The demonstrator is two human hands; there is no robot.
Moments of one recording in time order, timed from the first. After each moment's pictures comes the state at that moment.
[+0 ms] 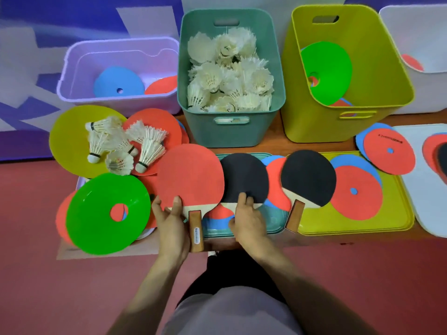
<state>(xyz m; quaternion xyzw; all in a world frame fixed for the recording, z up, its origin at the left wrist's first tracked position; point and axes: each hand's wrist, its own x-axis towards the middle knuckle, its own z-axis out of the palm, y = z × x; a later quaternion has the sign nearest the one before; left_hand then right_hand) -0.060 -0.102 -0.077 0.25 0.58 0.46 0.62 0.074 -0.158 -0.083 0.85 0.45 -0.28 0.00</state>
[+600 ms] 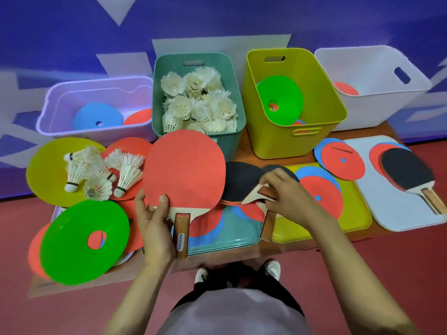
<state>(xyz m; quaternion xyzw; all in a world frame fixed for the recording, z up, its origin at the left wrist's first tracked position) -0.031 -0.106 -0.014 0.36 0.46 0.54 0.61 0.217 -0.198 0.005 0.78 0.57 -0.21 -0.14</state>
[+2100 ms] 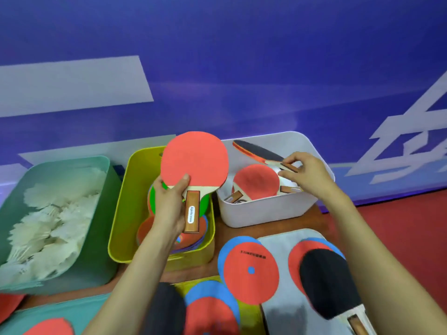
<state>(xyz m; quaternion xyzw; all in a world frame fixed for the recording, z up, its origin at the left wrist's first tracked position) 0.448 -0.037 0.074 0.33 0.45 0.46 0.69 0.721 -0.154 0.074 0.80 0.44 -0.14 -0.37</state>
